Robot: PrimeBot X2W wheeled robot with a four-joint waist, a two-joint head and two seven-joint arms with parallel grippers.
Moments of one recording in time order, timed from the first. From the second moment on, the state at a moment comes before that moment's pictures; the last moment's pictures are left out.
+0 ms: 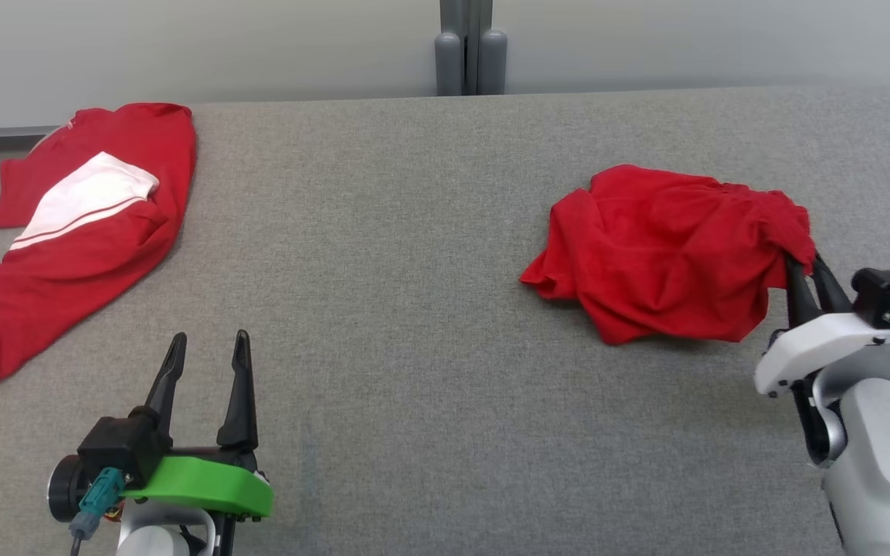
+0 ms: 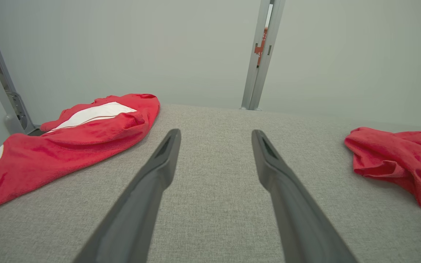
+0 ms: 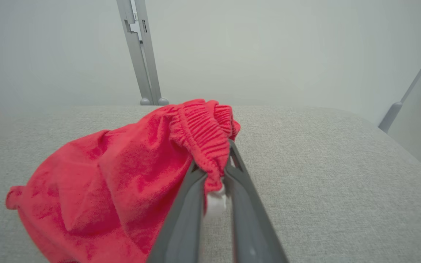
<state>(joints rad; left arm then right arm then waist) -0.10 0.07 -0.04 0.23 -0.24 -0.13 -0.26 -0.43 -0.22 -0.04 0.66 0.18 0.13 -0.26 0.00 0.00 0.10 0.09</state>
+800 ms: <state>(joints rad) -0.09 0.06 -0.07 0.26 -0.25 -0.13 -0.26 -0.46 -0.05 0.63 0.63 0.33 0.13 -0.24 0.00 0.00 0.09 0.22</state>
